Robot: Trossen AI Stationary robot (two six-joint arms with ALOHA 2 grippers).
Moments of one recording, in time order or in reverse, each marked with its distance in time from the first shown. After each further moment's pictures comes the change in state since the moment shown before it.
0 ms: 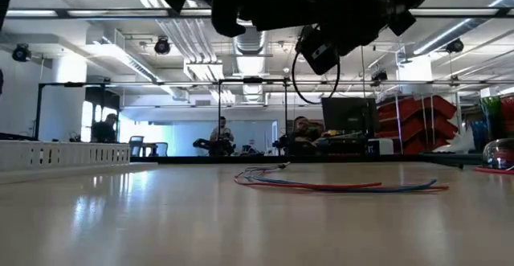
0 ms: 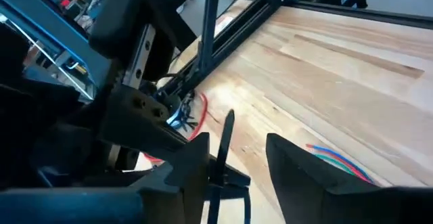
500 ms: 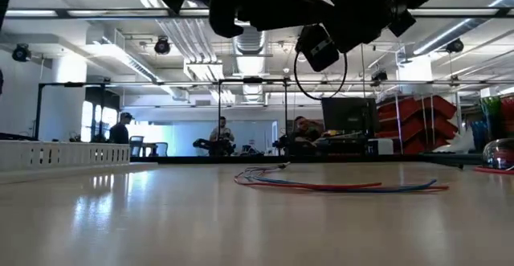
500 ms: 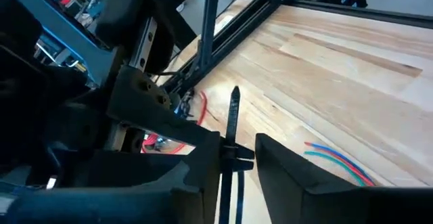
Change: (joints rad) left arm 0.007 -0.005 -0.007 0.004 -0.001 -0.013; right arm 0.006 0.001 0.000 0.002 -0.039 -0.060
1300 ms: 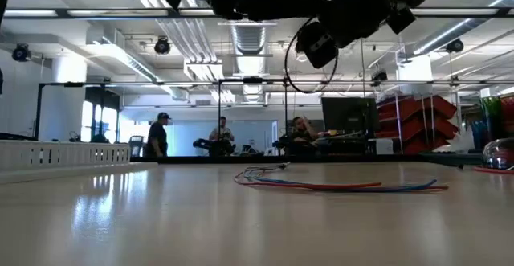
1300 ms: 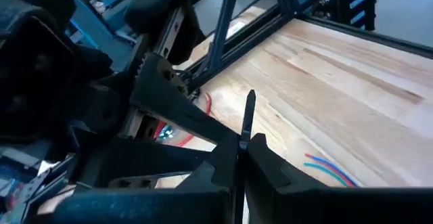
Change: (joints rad) left arm 0.011 -0.038 0.000 -0.014 -0.019 -0.128; right arm 0.000 -0.020 -0.002 0.059 0.038 0.111
